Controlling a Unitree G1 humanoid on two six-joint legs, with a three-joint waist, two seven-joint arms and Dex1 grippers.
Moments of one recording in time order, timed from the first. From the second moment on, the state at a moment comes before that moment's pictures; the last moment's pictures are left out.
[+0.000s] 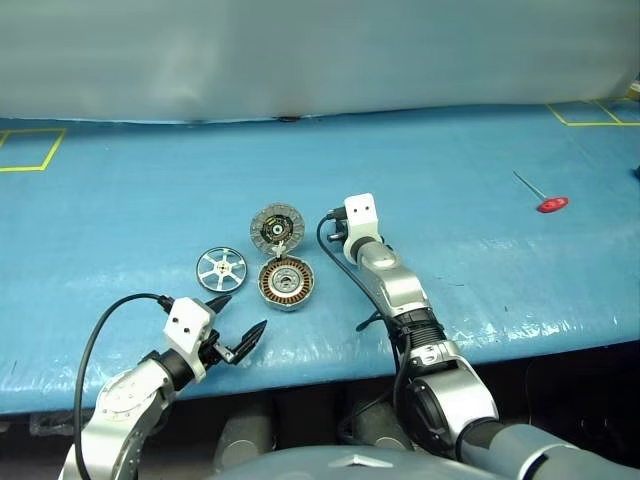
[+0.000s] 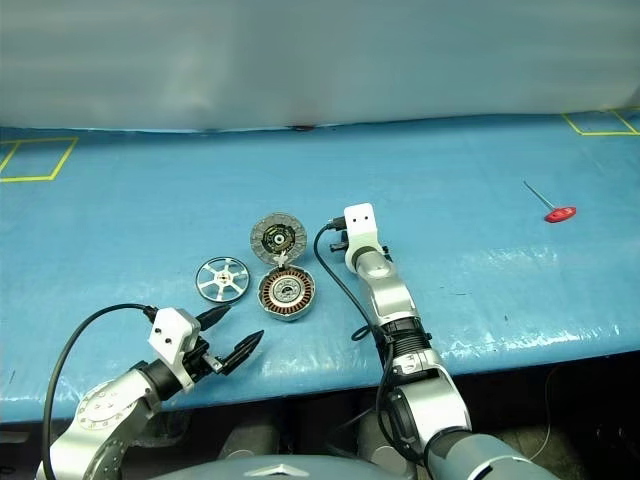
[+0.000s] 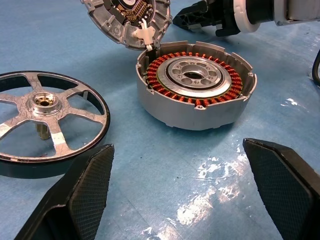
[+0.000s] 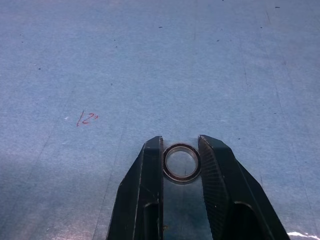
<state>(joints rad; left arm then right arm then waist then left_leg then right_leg) 0.41 0.45 0.00 -0.49 -0.30 0.30 -0.55 -0.58 0.04 0.03 0.48 -0.03 0.39 0.02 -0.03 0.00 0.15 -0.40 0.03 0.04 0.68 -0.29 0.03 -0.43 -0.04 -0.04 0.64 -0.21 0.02</state>
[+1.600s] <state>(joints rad) 0.49 0.40 -0.03 -0.41 -0.23 0.05 -0.56 -0.27 -0.15 0.43 -0.39 0.09 0.79 0.40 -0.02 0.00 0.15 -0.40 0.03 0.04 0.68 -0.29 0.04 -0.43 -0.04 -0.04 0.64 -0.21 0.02</state>
